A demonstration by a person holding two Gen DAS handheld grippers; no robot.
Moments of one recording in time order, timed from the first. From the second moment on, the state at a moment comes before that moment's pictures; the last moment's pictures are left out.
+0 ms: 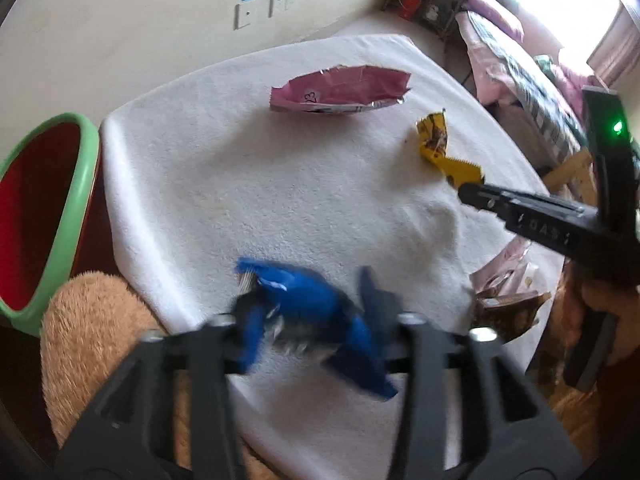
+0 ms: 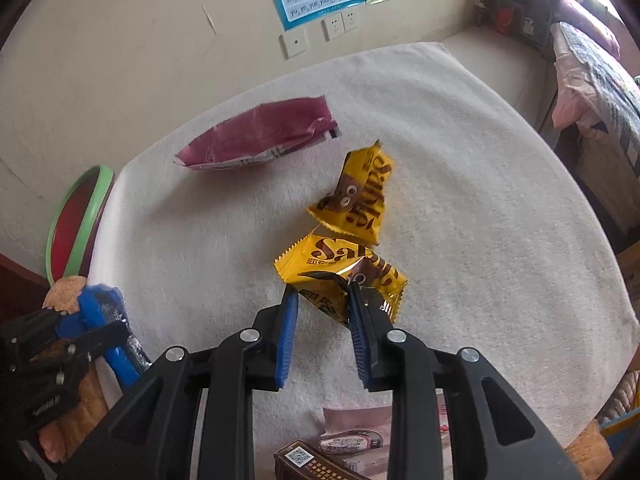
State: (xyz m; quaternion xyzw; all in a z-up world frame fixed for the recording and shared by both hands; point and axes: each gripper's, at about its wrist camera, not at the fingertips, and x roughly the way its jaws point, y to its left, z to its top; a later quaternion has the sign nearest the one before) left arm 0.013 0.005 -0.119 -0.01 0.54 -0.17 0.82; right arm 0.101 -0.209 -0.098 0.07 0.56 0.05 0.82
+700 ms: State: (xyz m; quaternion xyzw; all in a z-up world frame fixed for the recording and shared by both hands) left arm -0.014 0.002 -0.144 -0.04 0.57 -0.14 0.81; right arm 0.106 -0.206 -0.112 0.09 0.57 0.06 0.82
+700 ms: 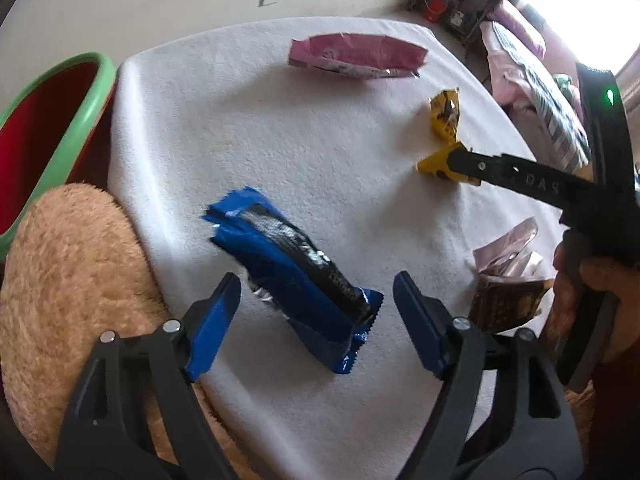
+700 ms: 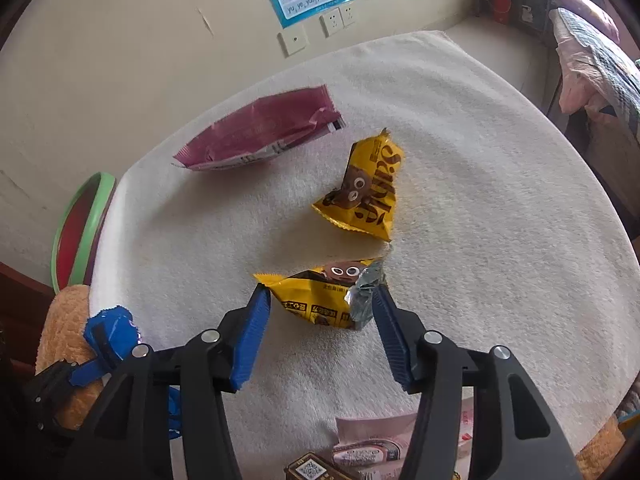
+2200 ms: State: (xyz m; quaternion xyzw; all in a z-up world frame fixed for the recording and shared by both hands) left arm 0.004 0.048 -0.068 0.01 0.44 -0.08 0.89; right arm 0.071 -0.151 -0.039 0.07 0.50 0.09 0.86
